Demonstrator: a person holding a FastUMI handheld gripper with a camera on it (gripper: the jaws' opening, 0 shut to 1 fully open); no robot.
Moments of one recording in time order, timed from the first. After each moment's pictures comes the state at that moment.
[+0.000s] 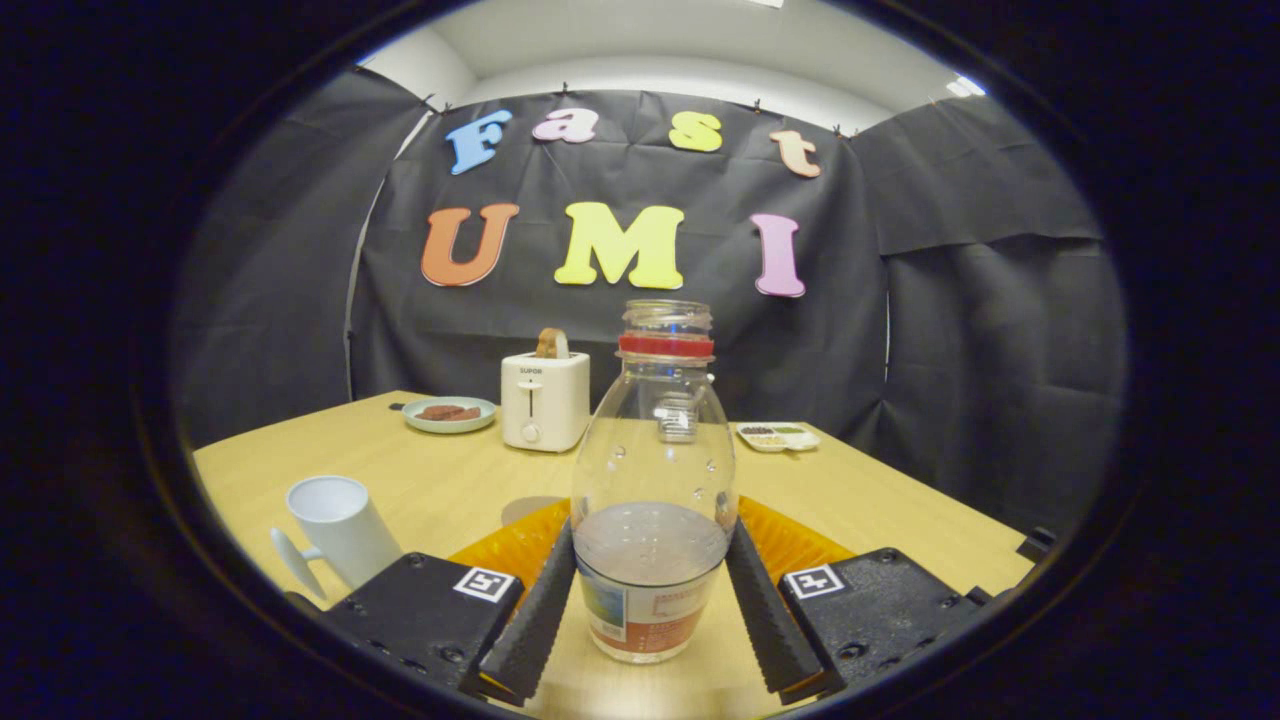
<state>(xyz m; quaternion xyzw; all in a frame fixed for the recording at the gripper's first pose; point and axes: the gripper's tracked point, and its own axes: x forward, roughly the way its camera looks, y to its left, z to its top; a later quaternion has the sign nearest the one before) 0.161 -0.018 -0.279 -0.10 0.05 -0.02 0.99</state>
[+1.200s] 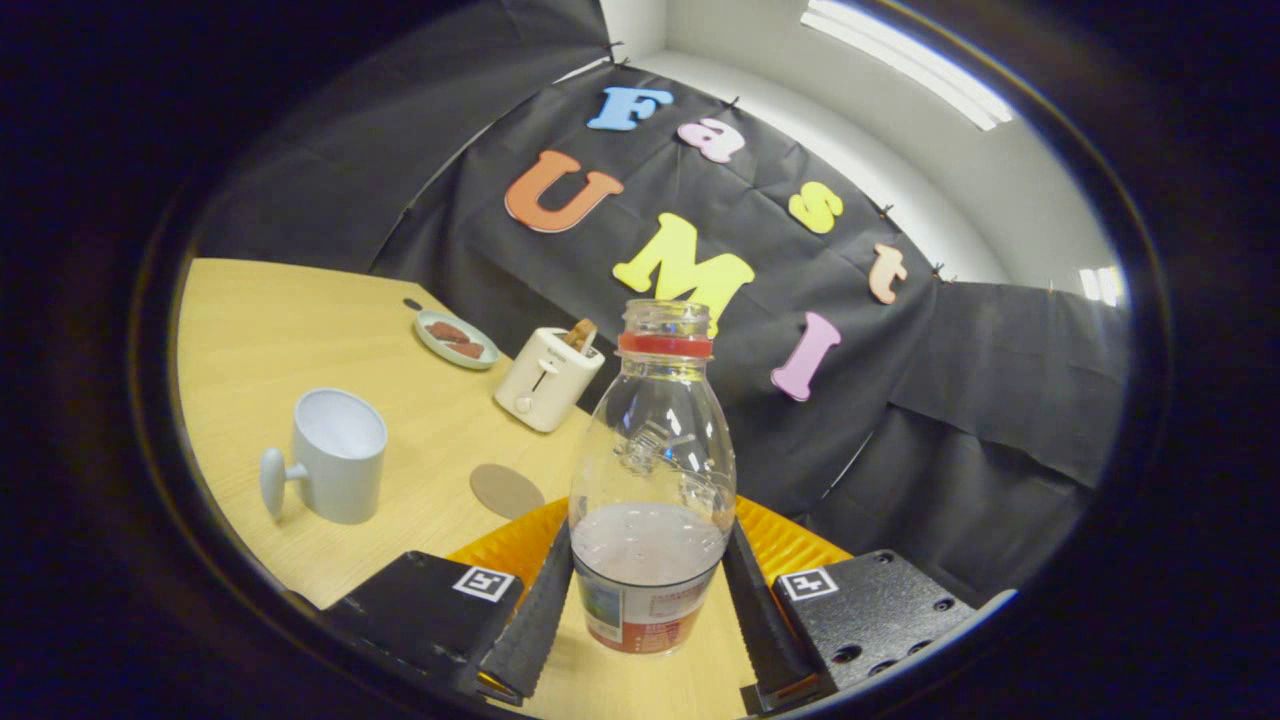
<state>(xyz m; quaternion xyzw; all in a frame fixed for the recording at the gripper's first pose) 0.132 0.020 -0.244 -0.37 0.06 -0.03 0.93</state>
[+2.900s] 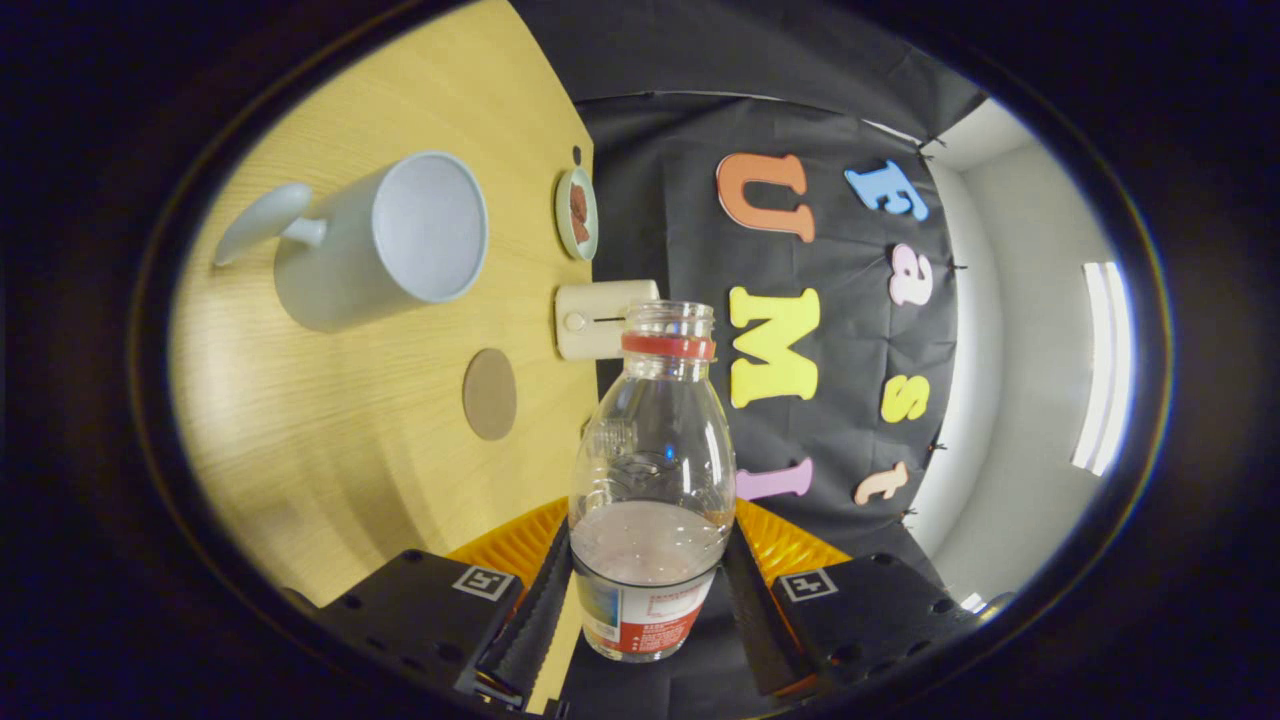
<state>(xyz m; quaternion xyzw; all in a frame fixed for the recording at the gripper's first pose) 0.159 0.057 -0.251 -0.73 0.08 -0.04 0.68</state>
